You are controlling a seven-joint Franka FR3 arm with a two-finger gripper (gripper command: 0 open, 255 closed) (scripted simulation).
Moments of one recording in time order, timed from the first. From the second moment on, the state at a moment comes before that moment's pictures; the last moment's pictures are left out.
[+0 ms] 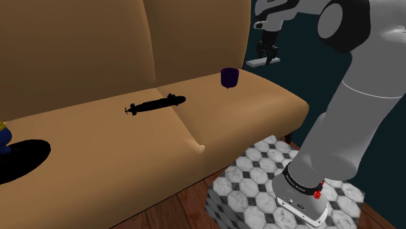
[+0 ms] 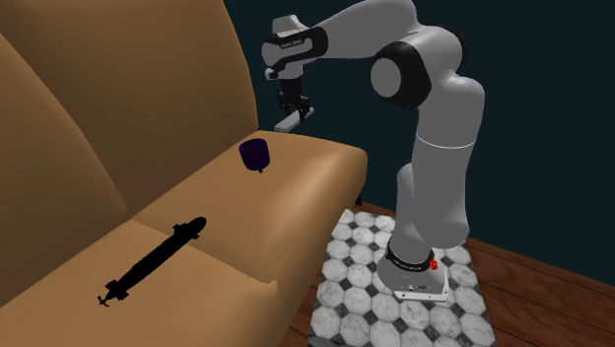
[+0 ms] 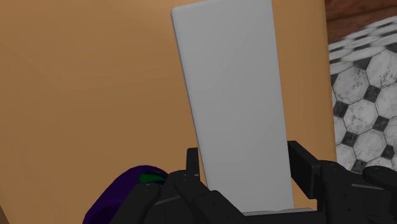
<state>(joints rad) 0.24 0.11 -0.93 -1.79 0.04 1.80 -1.88</state>
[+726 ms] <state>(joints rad) 0.28 0.31 -0.83 -1.58 0.18 1.73 -1.75</state>
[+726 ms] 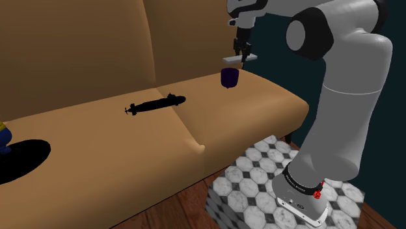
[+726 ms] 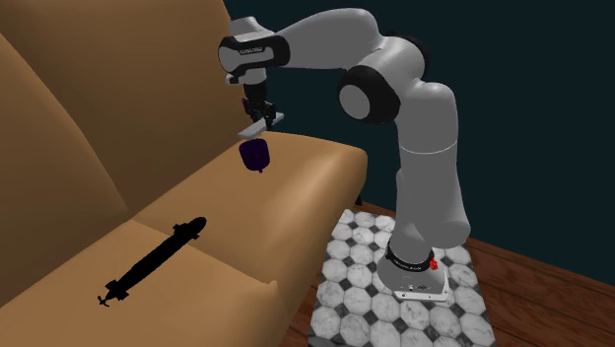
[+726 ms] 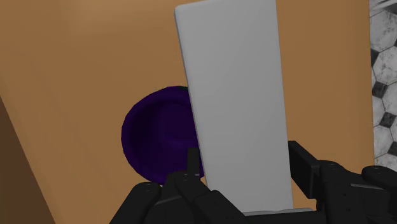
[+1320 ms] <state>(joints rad) 0.29 0.37 -0.80 -1.60 0.23 1.79 -1.73</state>
